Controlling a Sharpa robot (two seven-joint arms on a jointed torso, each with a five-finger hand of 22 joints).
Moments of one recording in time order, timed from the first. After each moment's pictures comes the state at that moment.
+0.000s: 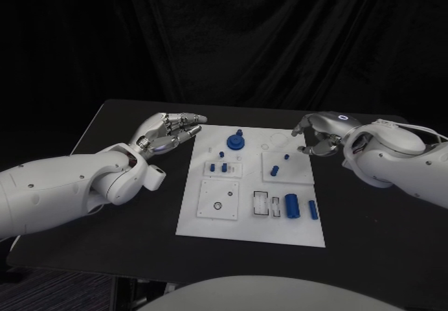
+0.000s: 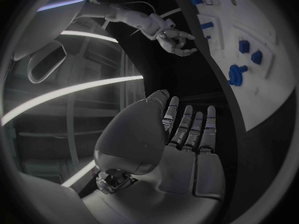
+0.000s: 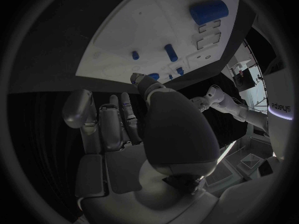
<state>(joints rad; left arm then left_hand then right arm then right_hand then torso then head) 1.21 -0.99 -0.21 1.55 -0.36 -0.25 0.64 1.46 0.06 0.12 0.23 0.38 0.74 0.07 0.07 0.20 0.32 0.16 0.39 0.22 0.24 0.16 0.19 0.18 0.13 0.29 0.23 0.06 0.76 1.35 -0.87 -0.25 1.47 -1.50 -0.34 -0.11 1.39 -0.16 0.30 0.08 0.40 0.76 0.13 0.17 0.36 0.50 0.14 0.61 0.56 1.44 0.05 1.39 1.27 0.09 1.35 0.14 1.08 1.31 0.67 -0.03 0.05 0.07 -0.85</state>
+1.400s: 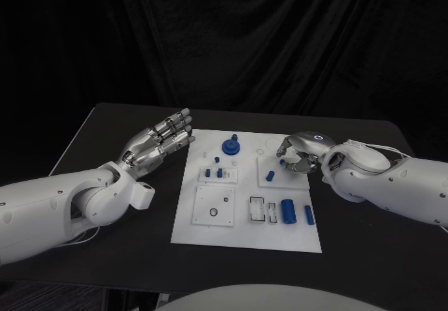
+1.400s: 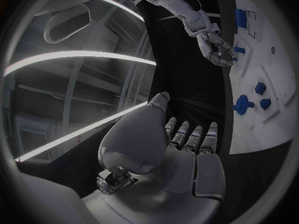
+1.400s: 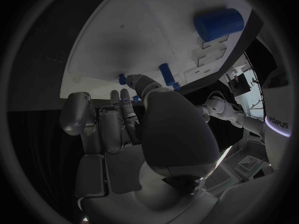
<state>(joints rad) 1.20 -1.03 -0.21 1.61 -0.14 -0.01 0.68 1.46 0.16 -0.04 0.13 0.41 0.23 -0.04 0.03 0.03 0.10 0.11 0.11 0.03 0.03 0.21 0.01 0.01 0.15 0.04 0.30 0.03 0.19 1.26 -0.82 -0.25 1.42 -1.54 -0.39 -0.09 1.43 -0.15 0.33 0.08 0.56 0.91 0.16 0.14 0.28 0.67 0.12 0.59 0.33 1.47 0.05 1.41 1.28 0.09 1.40 0.14 1.15 1.31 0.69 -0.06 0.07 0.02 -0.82</state>
